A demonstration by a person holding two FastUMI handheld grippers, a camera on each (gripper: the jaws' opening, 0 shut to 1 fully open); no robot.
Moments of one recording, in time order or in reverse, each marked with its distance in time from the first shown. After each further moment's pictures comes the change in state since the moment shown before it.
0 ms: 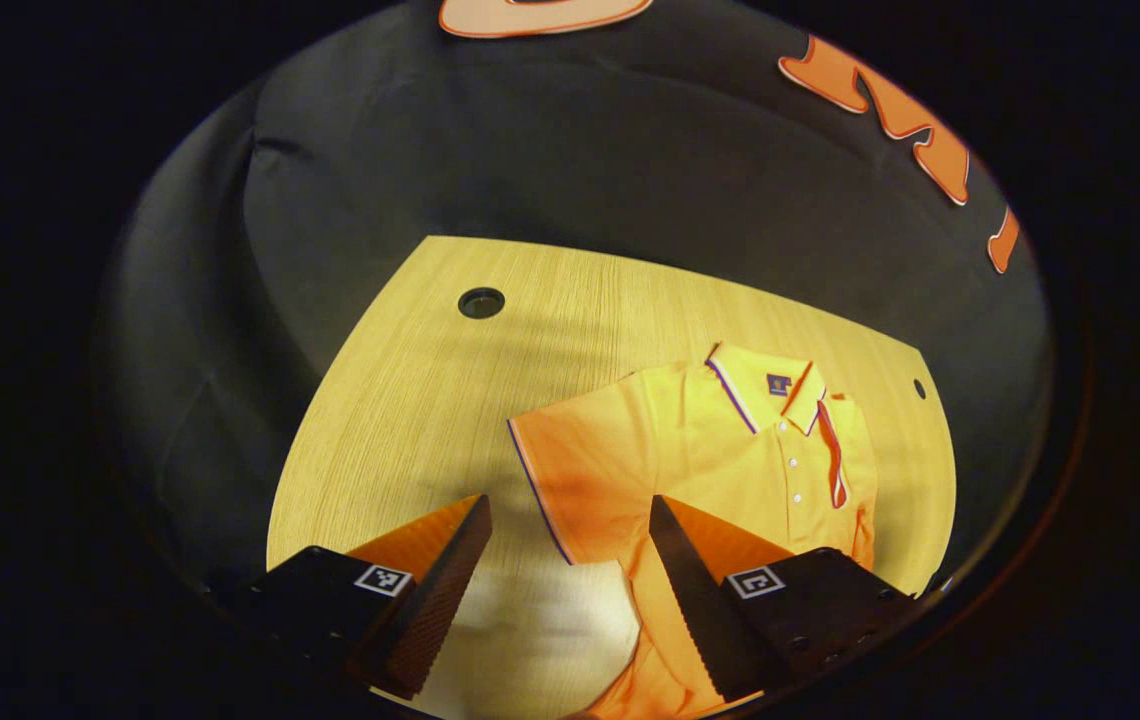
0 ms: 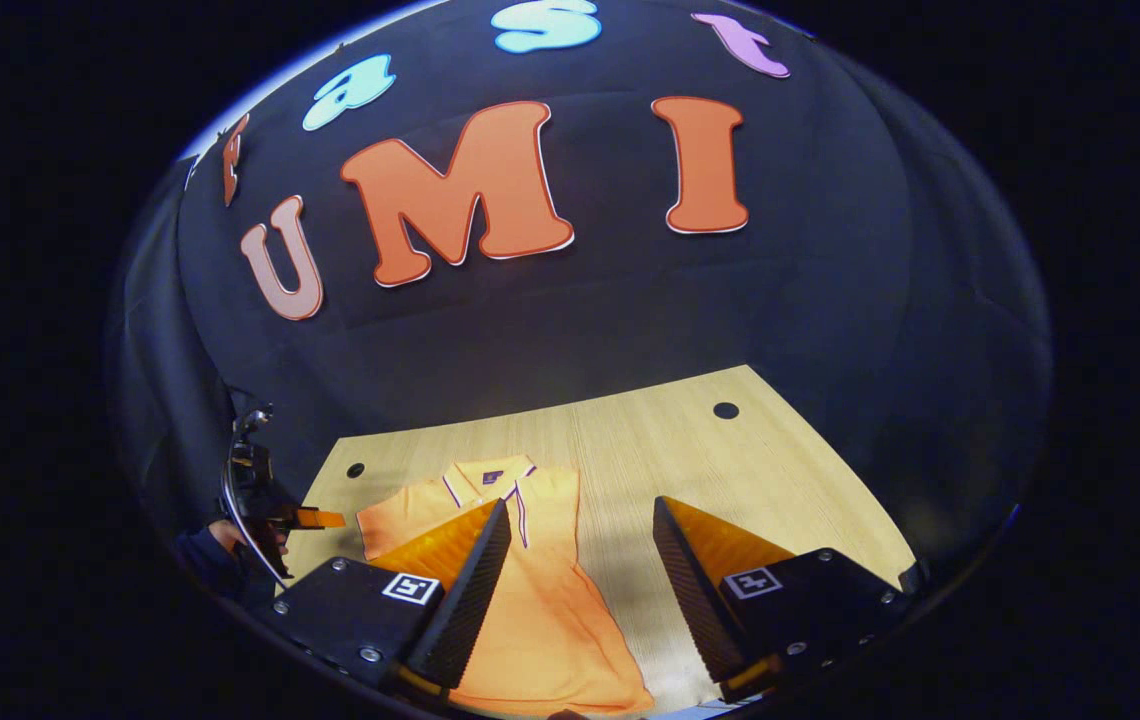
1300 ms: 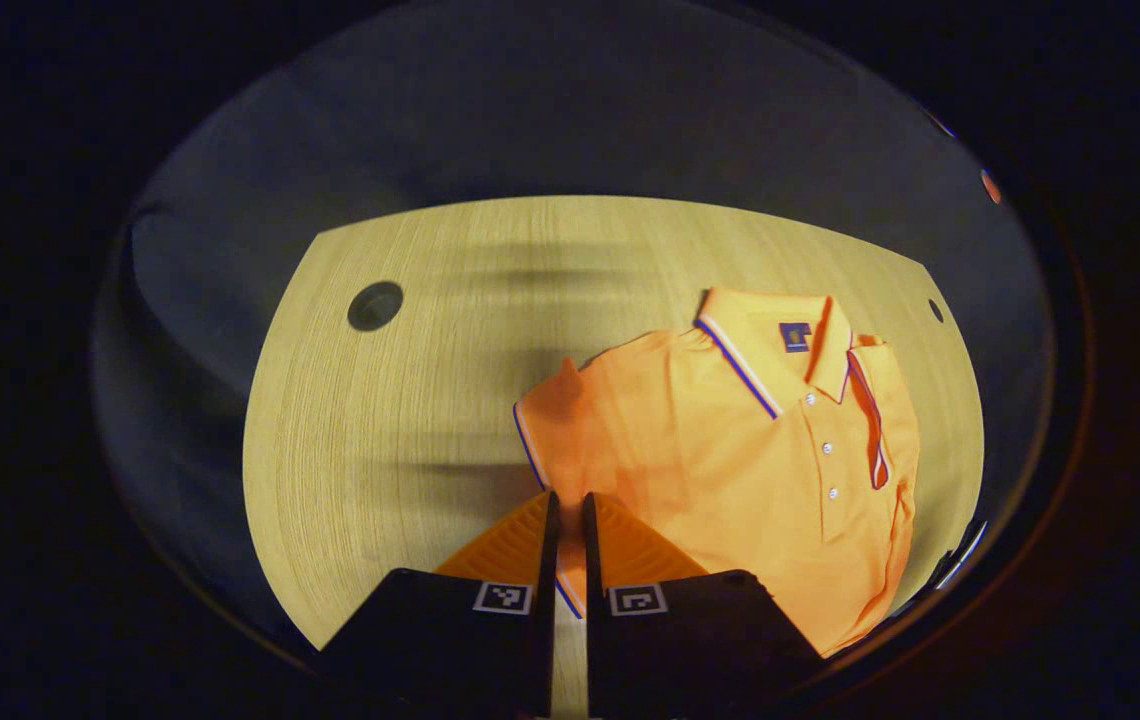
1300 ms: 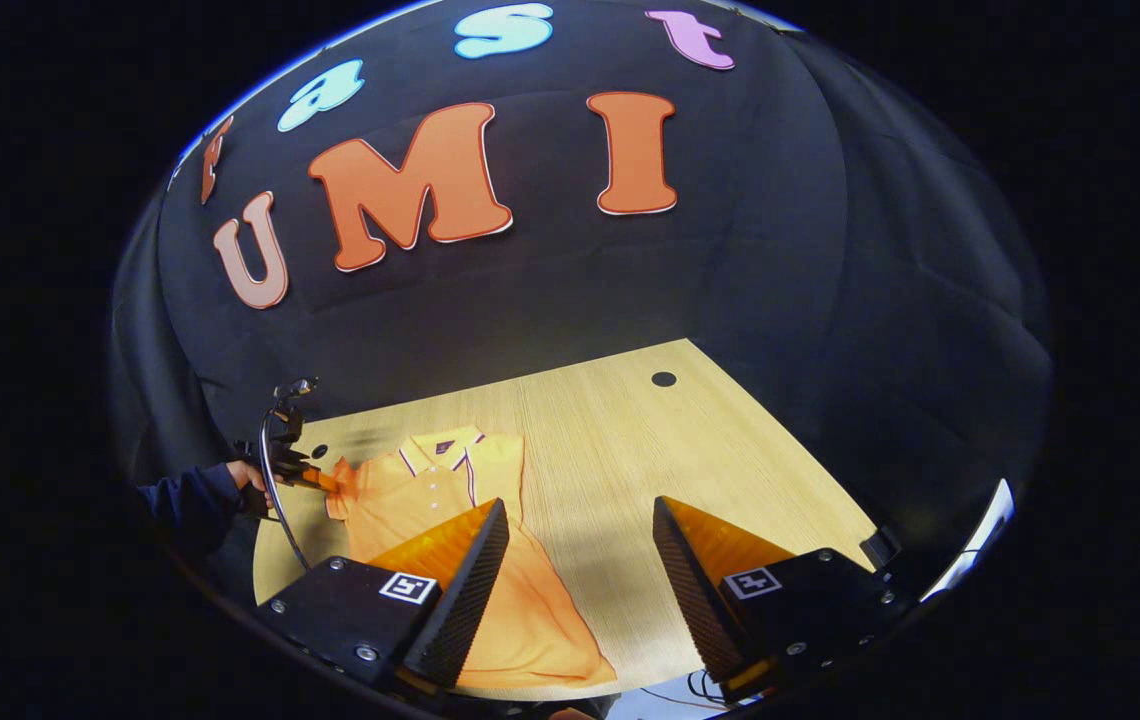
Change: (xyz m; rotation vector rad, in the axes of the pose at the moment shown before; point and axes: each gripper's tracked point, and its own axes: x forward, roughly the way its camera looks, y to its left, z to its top) left arm 0.066 -0.047 0.031 0.241 0.143 -0.038; right arm -0.036 -0.055 -0.041 0.030 0.058 -0.098
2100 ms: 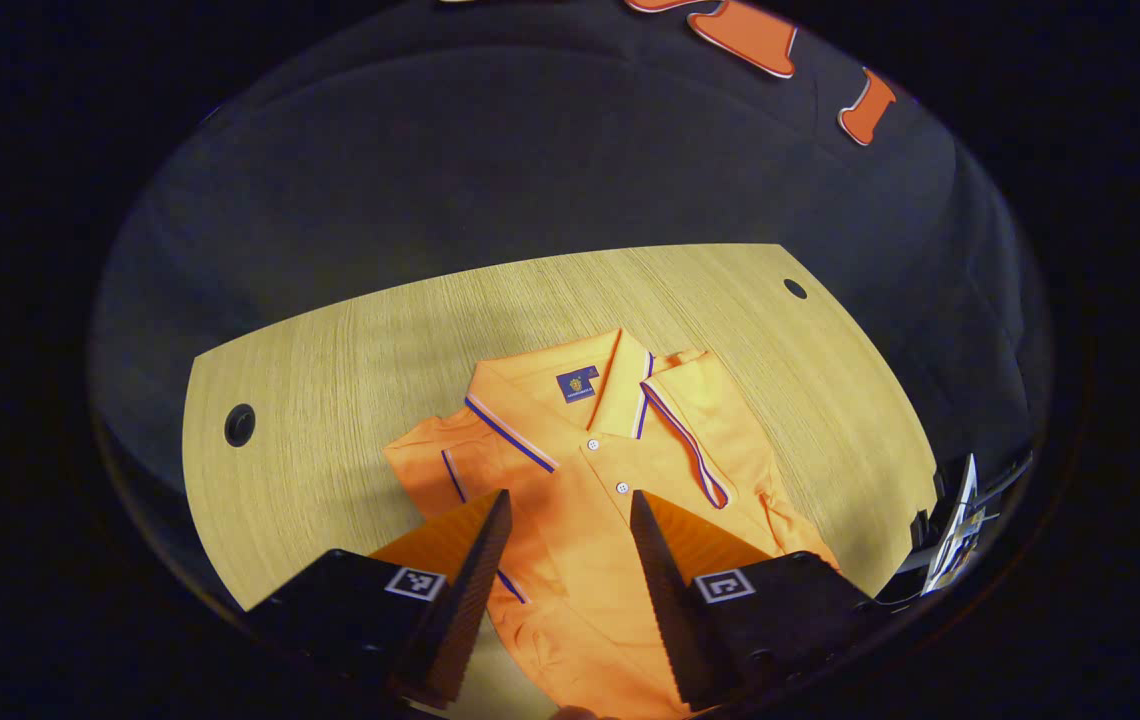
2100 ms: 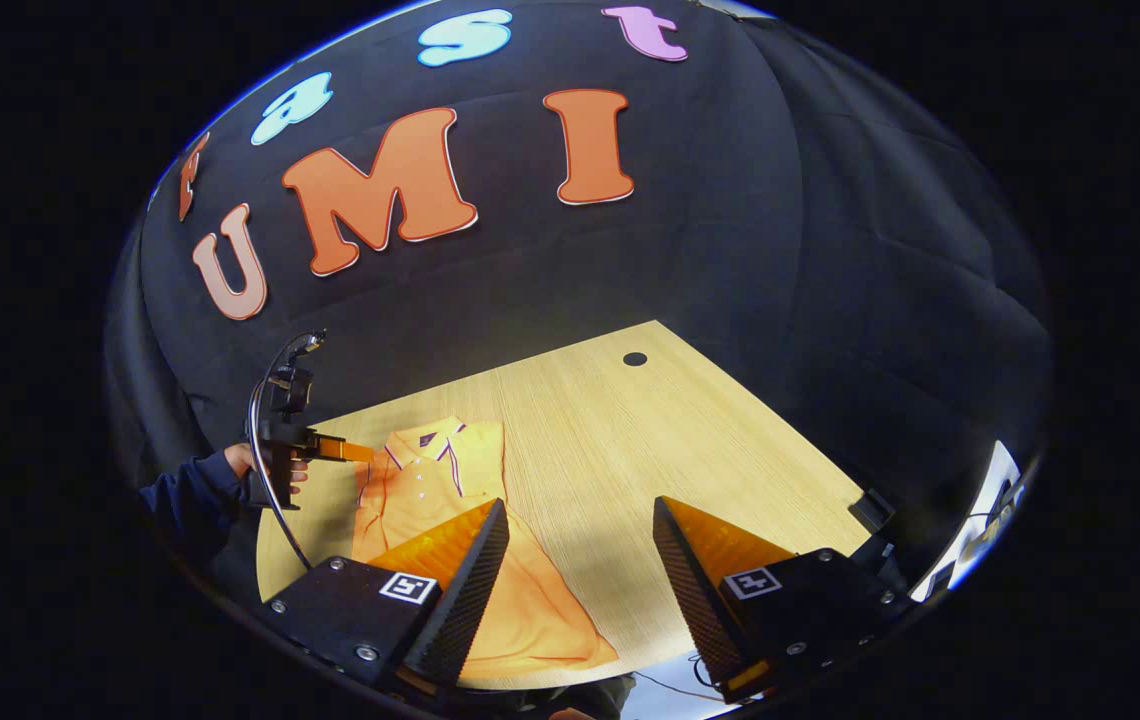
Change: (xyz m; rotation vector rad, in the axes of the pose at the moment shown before) left arm -0.040 -0.137 0.031 0.202 -0.141 -0.249; right arm -0.030 -0.015 -0.031 0.081 0.009 -0.086
